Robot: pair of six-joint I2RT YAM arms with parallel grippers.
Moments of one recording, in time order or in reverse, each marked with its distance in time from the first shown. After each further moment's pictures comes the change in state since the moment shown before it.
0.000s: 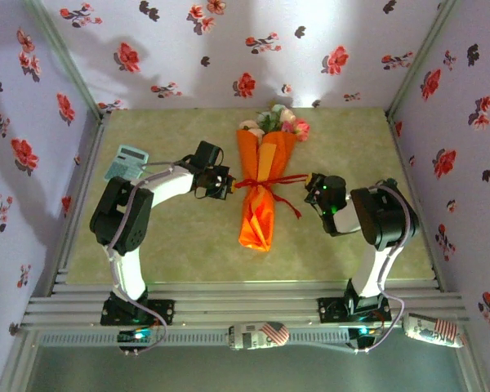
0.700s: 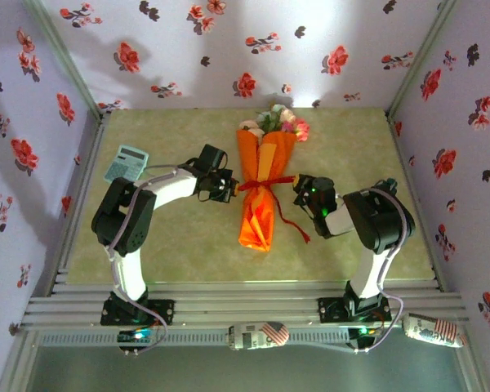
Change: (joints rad) left arm -0.032 0.000 -0.018 0.022 -0.007 -0.049; right arm 0.115 -0.007 0.005 0.018 0.029 0.008
